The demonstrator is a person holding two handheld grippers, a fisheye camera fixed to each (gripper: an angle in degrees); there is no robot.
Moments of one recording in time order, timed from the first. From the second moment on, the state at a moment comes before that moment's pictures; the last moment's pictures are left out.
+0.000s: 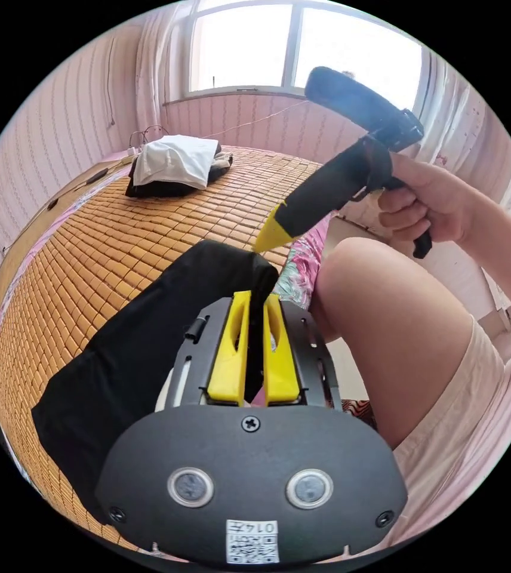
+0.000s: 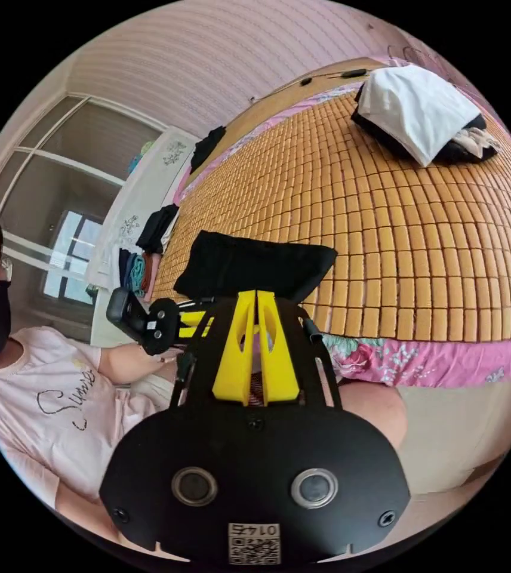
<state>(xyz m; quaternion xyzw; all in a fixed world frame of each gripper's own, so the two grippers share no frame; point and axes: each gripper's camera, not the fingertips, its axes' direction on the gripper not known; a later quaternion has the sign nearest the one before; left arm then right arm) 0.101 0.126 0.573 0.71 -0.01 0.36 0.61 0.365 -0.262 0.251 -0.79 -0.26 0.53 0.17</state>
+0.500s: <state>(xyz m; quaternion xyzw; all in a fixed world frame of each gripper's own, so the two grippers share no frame) 0.056 0.173 0.621 0.76 0.03 0.38 0.53 0.443 -0.209 0.160 -0.72 -0.08 0.68 0.14</state>
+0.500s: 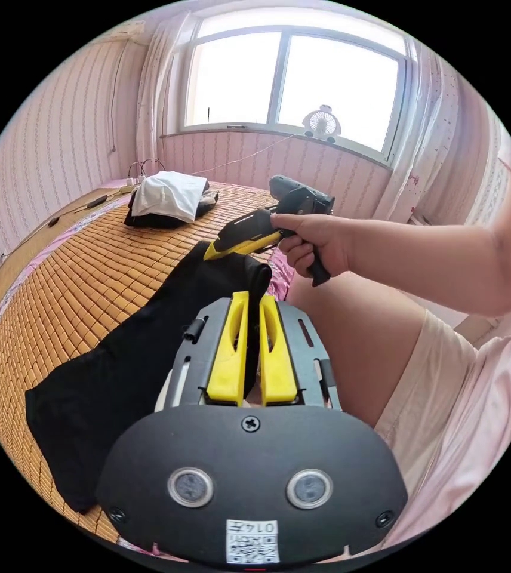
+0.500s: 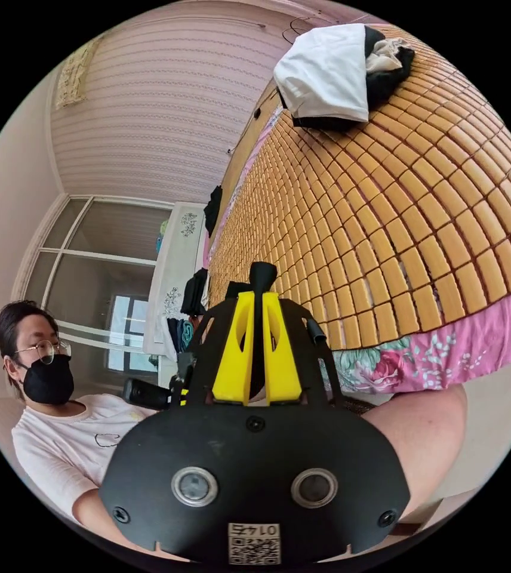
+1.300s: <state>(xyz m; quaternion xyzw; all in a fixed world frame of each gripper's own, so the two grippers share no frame) -0.295 0.159 0.706 0.73 0.22 0.05 0.65 0.214 -0.244 0.271 -0.83 -0.28 0.44 0.21</state>
